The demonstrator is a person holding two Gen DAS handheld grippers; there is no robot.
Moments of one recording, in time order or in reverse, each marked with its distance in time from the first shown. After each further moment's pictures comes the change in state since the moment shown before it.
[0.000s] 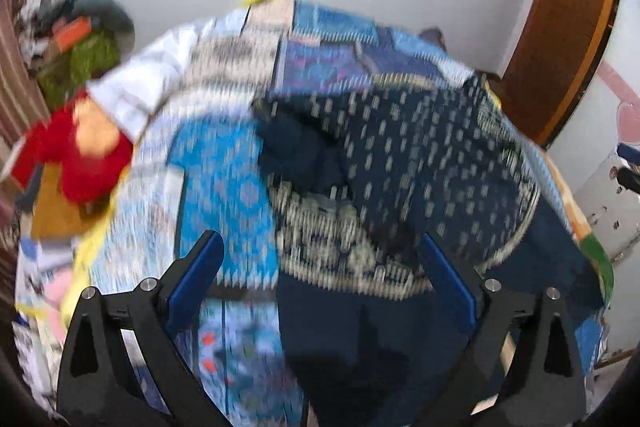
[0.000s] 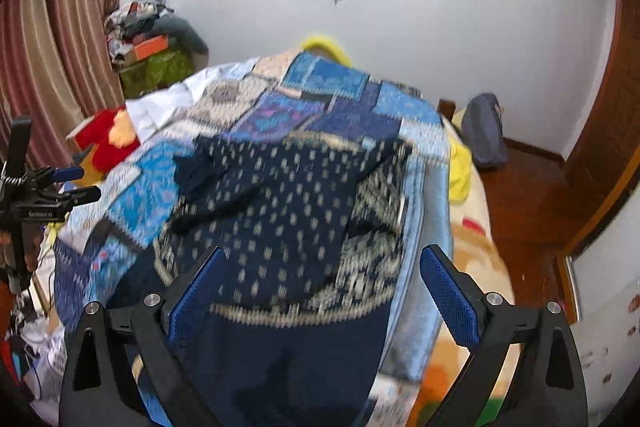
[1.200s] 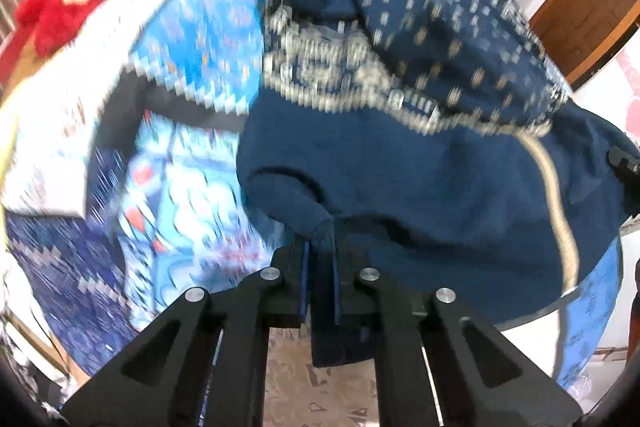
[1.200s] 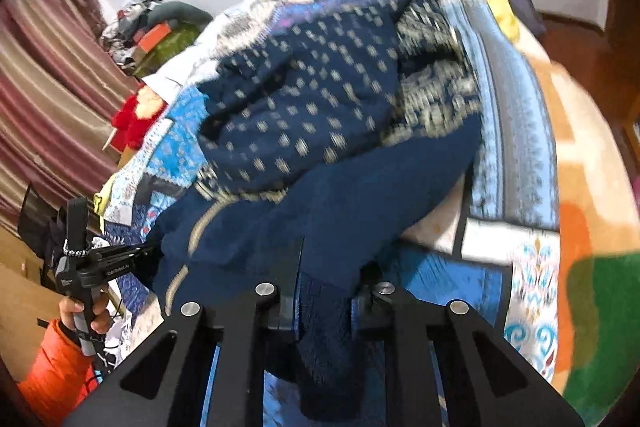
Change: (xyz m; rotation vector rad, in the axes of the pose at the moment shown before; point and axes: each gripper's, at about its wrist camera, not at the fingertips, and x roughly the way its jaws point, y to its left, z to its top) left arm 0.040 0.011 -0.090 -0.085 0.253 -0.061; right arm 0.056 0.013 -0.095 0.276 0.198 0.251
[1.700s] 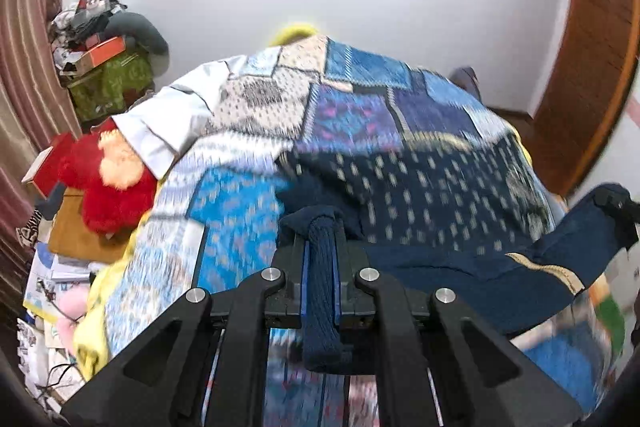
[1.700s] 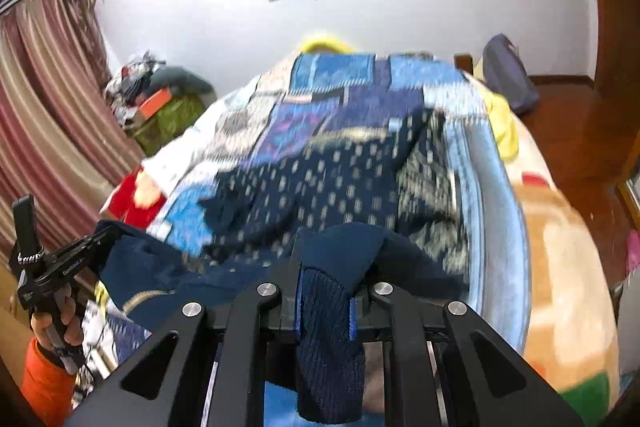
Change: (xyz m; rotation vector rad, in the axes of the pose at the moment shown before) left arm -0.073 -0.026 0.160 0.010 -0.415 0.139; right arm -0.023 -0.005 0.122 0.000 -0.251 -0.031
